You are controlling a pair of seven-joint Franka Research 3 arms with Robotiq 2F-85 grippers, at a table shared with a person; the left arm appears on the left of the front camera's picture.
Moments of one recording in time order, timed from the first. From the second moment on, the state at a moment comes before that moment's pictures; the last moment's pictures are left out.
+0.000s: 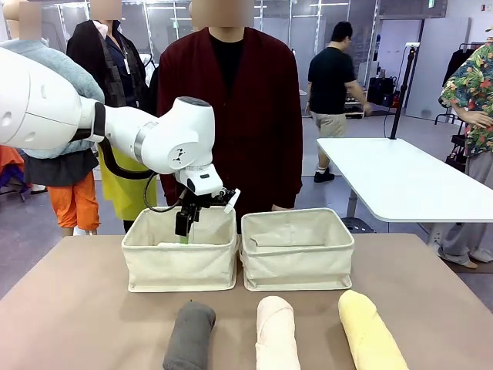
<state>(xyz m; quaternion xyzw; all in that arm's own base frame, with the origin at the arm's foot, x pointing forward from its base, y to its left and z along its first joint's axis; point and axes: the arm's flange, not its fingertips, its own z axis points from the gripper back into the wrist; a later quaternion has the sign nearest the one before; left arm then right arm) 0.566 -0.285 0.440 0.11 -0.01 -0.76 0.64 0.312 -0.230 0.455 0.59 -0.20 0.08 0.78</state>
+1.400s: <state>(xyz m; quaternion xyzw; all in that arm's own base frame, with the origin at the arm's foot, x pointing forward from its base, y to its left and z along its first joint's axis) 0.499 -0.238 0.557 -0.05 -0.09 -0.70 0.71 0.312 -0.230 0.455 0.59 -0.20 0.08 0.78</state>
